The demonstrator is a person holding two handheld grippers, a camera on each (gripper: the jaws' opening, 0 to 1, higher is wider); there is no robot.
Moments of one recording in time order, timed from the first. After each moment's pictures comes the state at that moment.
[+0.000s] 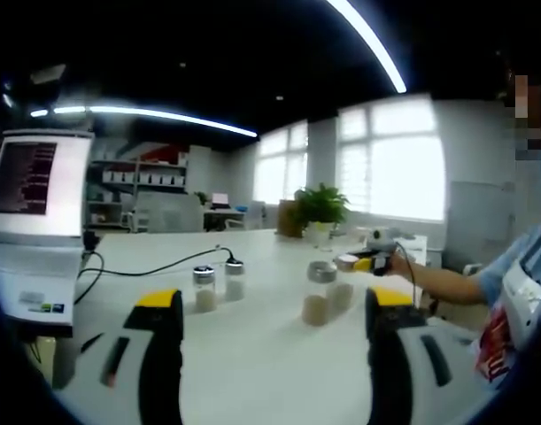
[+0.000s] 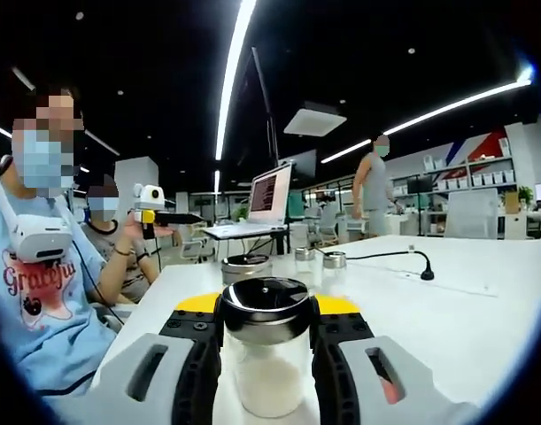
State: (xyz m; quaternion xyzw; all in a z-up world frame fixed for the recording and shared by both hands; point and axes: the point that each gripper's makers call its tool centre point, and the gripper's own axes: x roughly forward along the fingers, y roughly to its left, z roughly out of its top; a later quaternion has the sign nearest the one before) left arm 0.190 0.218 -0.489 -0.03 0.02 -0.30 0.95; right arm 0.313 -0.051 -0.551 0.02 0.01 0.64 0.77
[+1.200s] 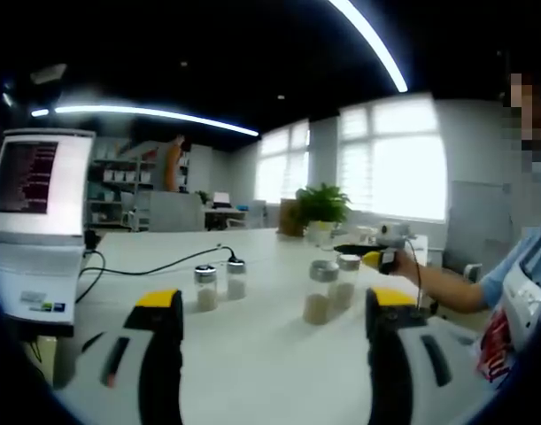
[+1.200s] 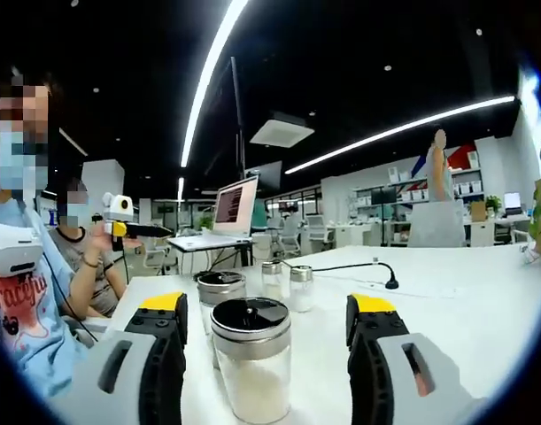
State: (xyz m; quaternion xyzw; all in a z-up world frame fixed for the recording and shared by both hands) left arm 0.191 0.217 -0.490 -0.03 0.03 -0.30 0.95; right arm 0.320 -0.060 -0.531 0.04 -0.01 0.53 0.84
